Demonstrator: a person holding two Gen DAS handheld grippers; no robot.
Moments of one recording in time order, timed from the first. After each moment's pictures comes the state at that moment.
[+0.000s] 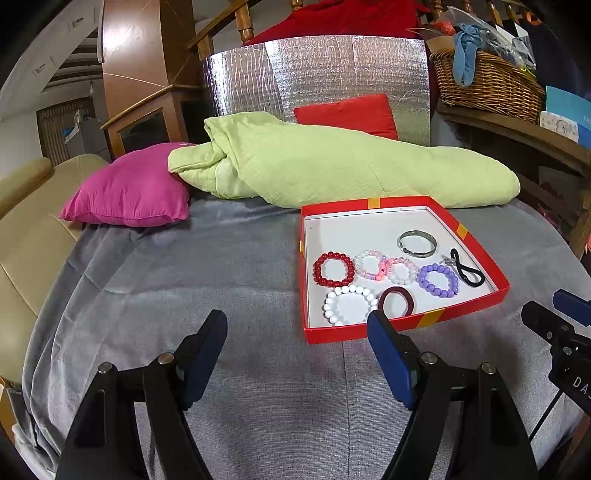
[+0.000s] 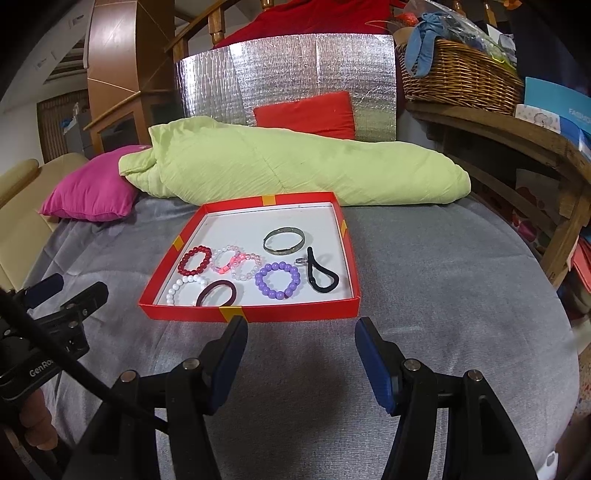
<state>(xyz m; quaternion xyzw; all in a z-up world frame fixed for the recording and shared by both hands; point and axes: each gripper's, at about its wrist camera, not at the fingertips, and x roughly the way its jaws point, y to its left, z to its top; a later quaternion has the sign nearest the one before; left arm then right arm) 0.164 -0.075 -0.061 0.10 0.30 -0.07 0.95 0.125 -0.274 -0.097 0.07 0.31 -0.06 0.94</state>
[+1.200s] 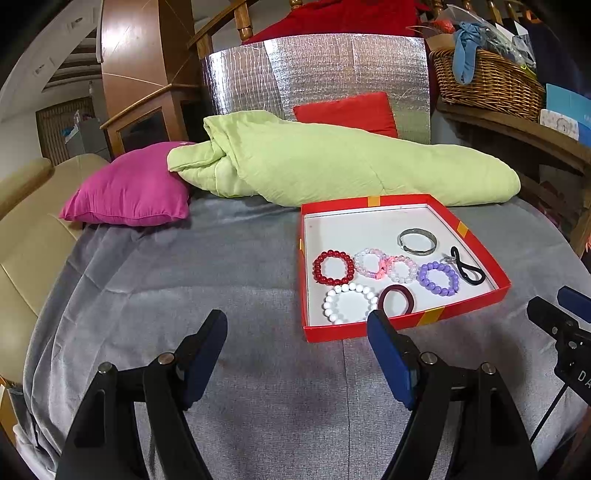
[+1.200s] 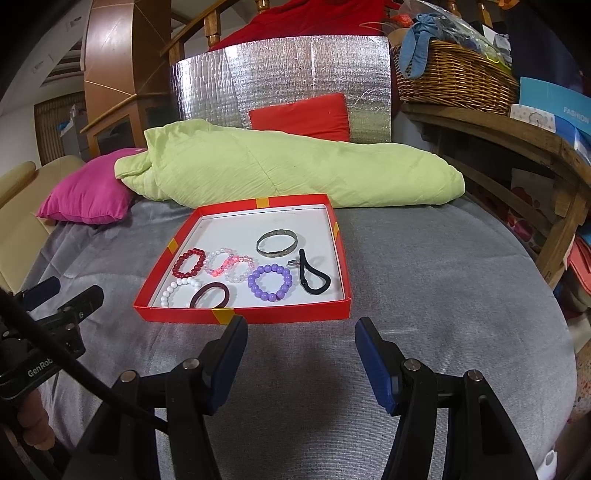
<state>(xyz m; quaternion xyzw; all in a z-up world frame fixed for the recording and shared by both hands) 0.163 -0.075 -0.060 0.10 0.30 -0.07 0.94 0.123 -0.279 -0.096 0.07 0.31 -0.07 0.94</state>
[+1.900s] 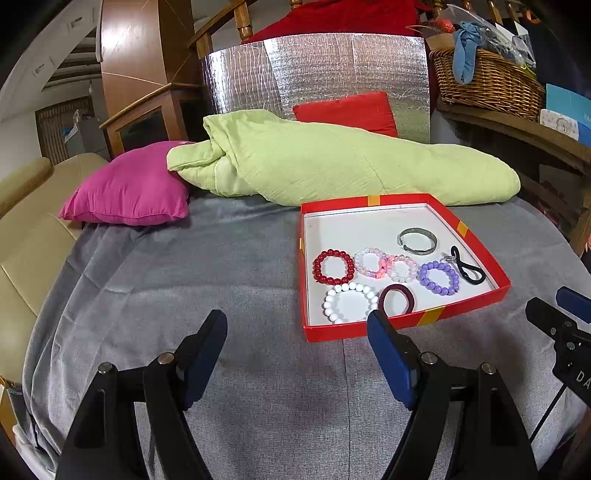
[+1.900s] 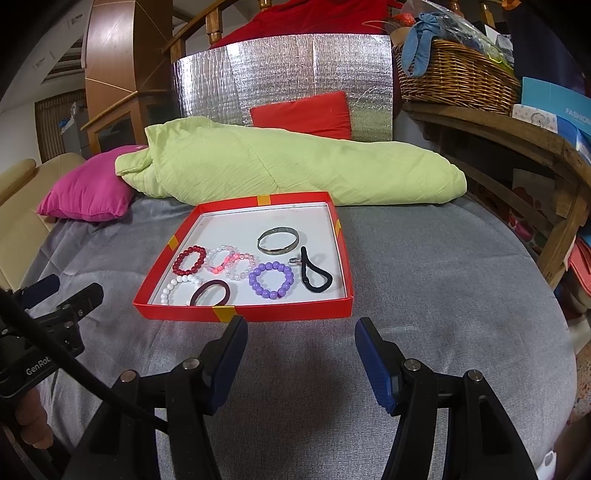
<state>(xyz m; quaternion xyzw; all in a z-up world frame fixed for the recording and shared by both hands) 0.163 -0.073 -0.060 0.10 0.30 -0.07 0.94 0.124 -0.280 -0.098 0.08 0.31 -0.07 0.94</state>
